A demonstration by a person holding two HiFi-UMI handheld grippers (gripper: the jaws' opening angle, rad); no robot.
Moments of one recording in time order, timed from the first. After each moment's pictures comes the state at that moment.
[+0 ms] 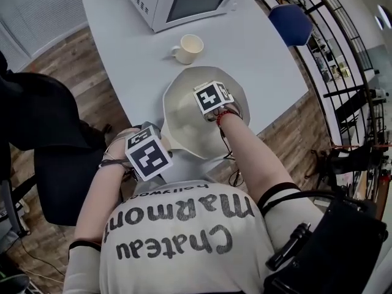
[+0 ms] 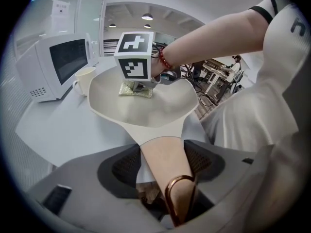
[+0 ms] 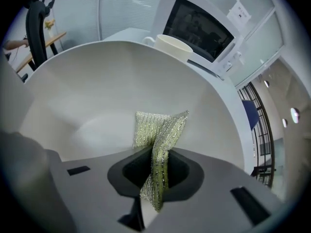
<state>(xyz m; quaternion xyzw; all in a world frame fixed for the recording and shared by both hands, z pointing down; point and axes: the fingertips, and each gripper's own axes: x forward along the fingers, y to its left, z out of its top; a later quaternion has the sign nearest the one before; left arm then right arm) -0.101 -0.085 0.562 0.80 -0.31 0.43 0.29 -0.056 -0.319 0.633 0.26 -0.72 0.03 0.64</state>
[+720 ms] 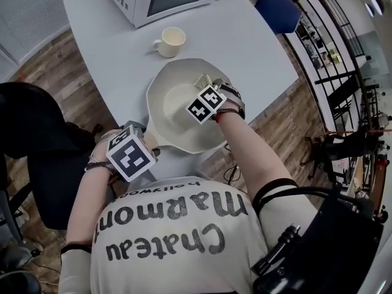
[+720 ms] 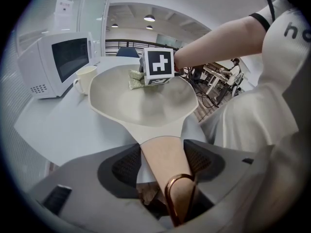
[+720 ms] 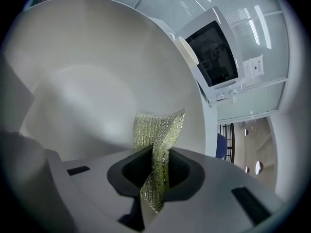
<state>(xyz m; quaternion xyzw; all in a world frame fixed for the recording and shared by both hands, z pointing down) -0.099 -0.083 0.560 0.80 -0.32 0.42 0.29 -0.011 -0.354 0.617 0.25 -0.67 -0.23 0.66</state>
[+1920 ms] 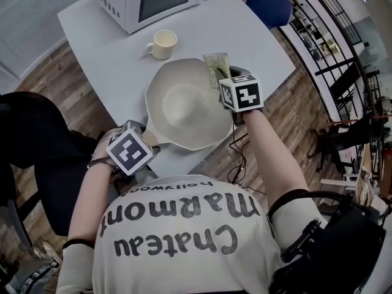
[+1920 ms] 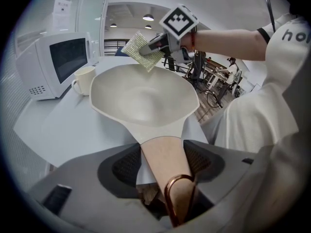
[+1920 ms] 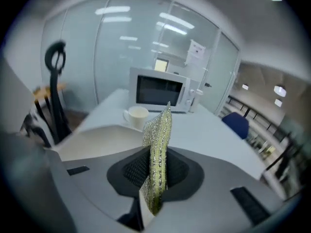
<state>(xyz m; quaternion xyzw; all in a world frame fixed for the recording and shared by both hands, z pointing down) -0.095 -0.083 0.555 0.80 -0.31 0.42 0.29 -0.006 -0.351 0.479 0.35 -0.85 0.03 0.40</state>
